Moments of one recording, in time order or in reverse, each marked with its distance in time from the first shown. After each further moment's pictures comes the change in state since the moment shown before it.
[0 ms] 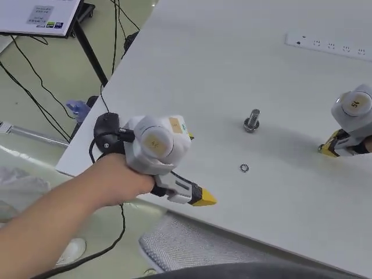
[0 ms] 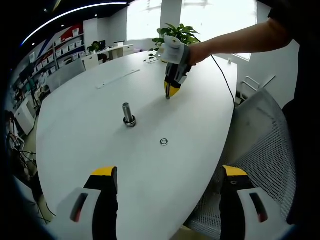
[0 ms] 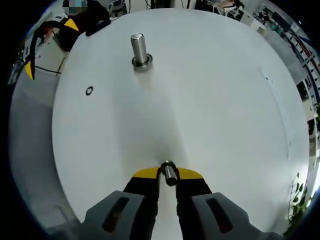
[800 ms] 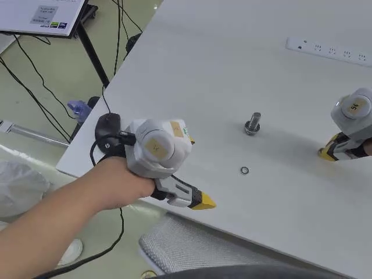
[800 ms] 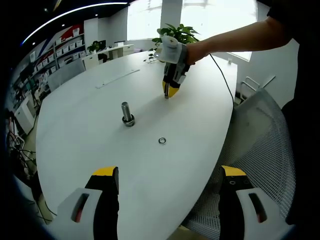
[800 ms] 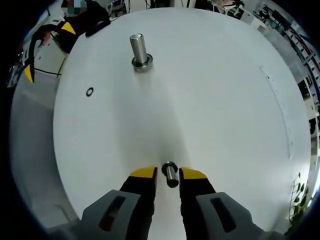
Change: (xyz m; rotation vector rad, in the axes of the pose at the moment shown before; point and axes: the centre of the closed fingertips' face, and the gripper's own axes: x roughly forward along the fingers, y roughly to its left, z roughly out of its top) left arm 0.000 -0.004 -0.002 -0.005 -0.001 -0.001; right arm 0.000 0.001 0.001 0.005 0.005 0.017
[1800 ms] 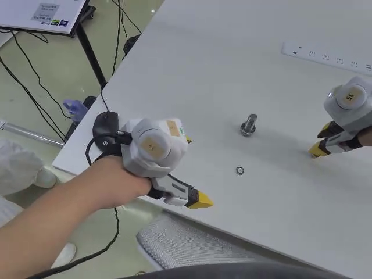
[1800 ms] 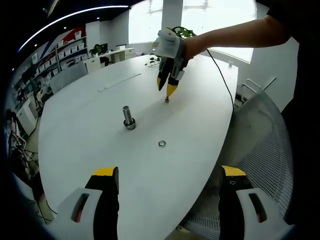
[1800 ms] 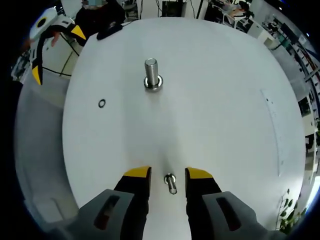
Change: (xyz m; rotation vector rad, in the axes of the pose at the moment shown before) left arm -0.008 -0.005 0.004 0.004 -0.033 0.020; right arm -0.031 0.009 0.033 -0.093 -0.031 -0.002
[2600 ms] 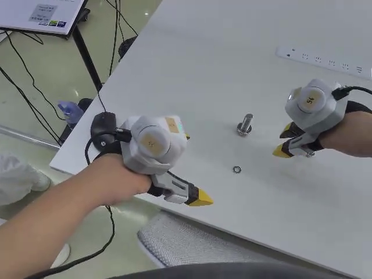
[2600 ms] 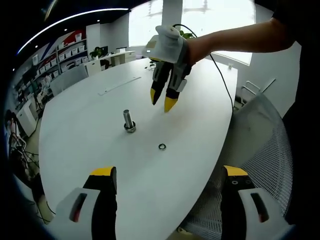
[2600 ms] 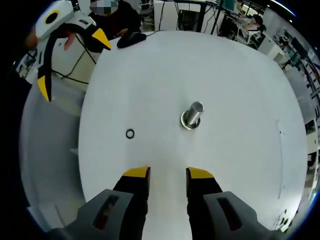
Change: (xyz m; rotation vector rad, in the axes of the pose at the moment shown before) left arm -0.002 0.000 0.004 0.004 -0.023 -0.002; right arm 0.007 0.055 0.061 -0.095 -0.067 0.053
